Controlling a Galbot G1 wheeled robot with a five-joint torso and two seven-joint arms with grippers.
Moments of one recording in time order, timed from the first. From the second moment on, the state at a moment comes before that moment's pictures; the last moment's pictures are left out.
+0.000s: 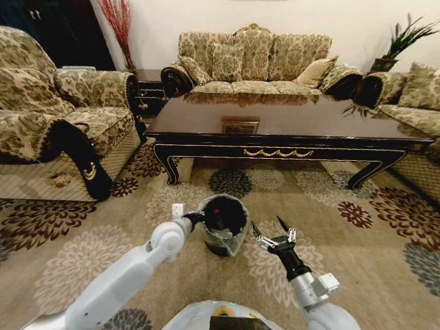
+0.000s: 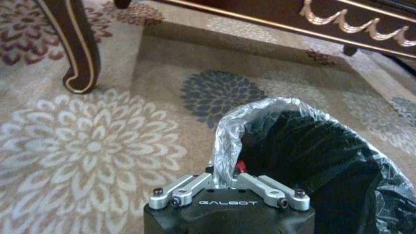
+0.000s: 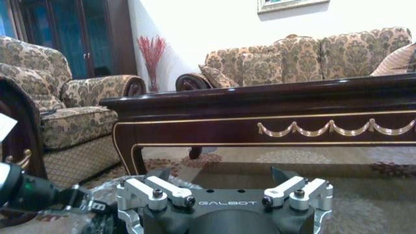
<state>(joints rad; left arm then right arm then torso) 0.97 -0.88 0.02 -2.07 -1.24 0.51 -0.73 -1.79 1.04 0.39 2.33 0.36 0.09 0.14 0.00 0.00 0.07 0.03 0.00</state>
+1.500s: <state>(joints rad) 1.45 -0.90 -0.34 -2.23 -0.85 0.35 -0.52 -1.79 1.09 0.46 2.28 0.35 0.14 0.17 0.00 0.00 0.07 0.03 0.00</state>
